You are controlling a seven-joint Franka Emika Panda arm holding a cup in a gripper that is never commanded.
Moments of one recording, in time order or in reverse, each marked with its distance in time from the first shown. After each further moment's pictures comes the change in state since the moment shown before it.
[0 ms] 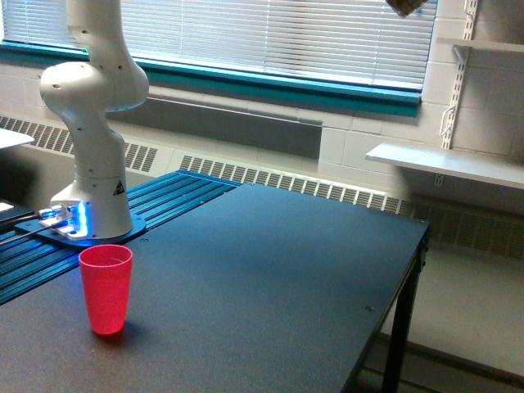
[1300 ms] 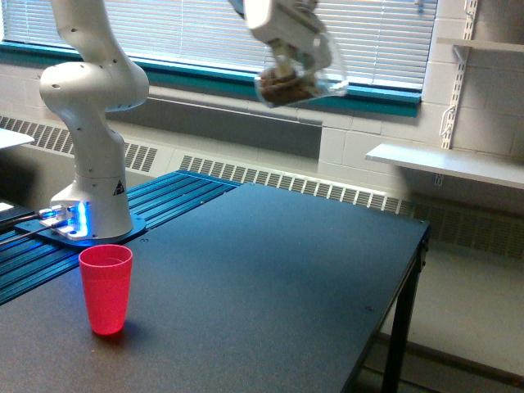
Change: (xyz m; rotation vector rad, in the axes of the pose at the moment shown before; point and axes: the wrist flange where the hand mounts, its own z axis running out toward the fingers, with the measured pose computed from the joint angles) arm -0.139 0.135 0.001 -0.464 -0.124 0.021
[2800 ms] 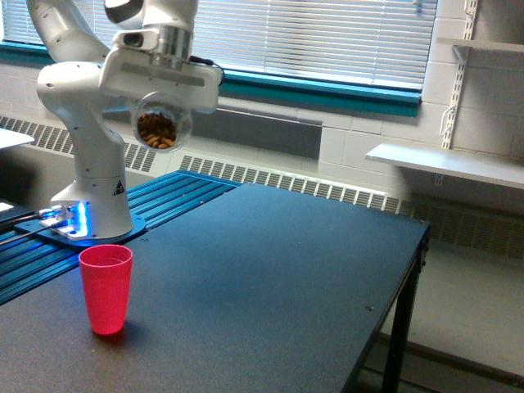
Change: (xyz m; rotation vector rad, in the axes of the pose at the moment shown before) arm -0.111 0.194 0.037 -0.250 -0.151 0.570
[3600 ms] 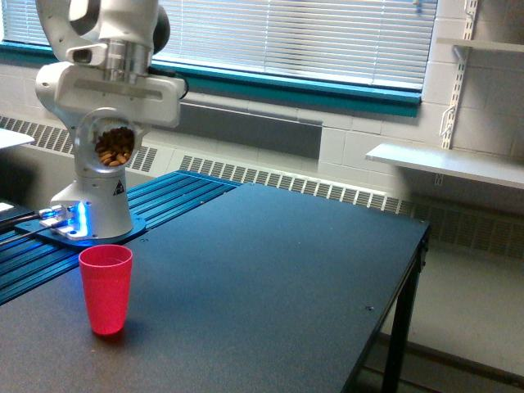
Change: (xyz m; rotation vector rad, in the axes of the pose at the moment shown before) arm 0.054 0.040 0.038 -0.055 -0.056 0.303
